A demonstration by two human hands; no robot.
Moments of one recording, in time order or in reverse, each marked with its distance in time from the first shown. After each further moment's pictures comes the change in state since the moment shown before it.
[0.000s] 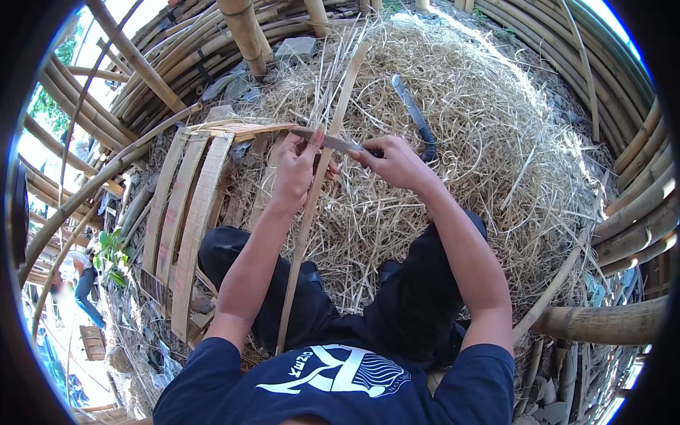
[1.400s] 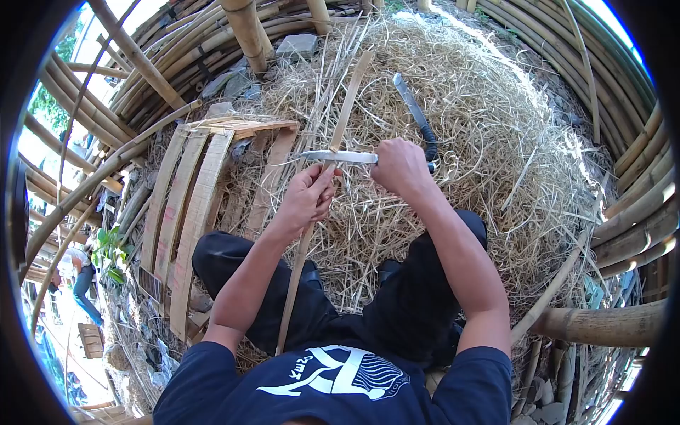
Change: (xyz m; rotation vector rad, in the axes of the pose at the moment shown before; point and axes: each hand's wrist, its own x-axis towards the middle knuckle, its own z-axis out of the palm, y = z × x) left_hand -0.044 -0.008 -0.010 -0.061 -0.237 -0.376; right_hand -0.002 -0.007 0.015 -0.689 0.118 0.140
